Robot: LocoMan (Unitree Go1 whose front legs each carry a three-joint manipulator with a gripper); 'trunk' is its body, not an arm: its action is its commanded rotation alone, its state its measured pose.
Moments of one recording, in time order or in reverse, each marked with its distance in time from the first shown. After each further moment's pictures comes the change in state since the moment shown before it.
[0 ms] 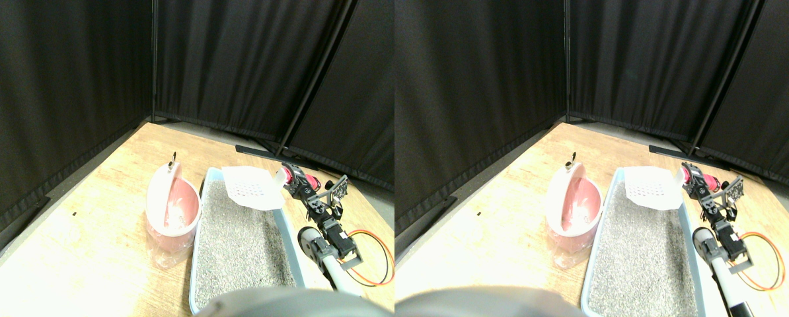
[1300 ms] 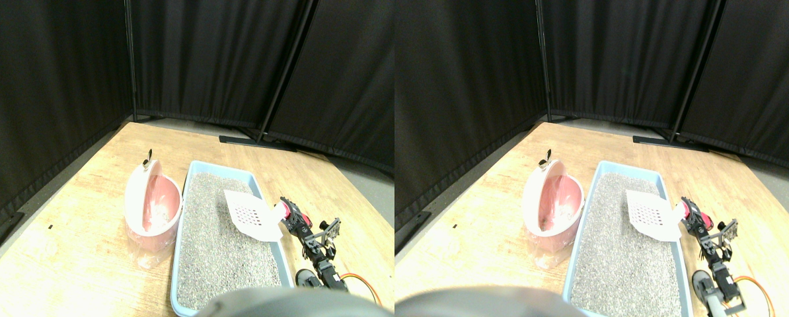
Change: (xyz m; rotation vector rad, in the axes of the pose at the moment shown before) right arm -0.052 -0.065 -0.072 0.231 0.055 -0.090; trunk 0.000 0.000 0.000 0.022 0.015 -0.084
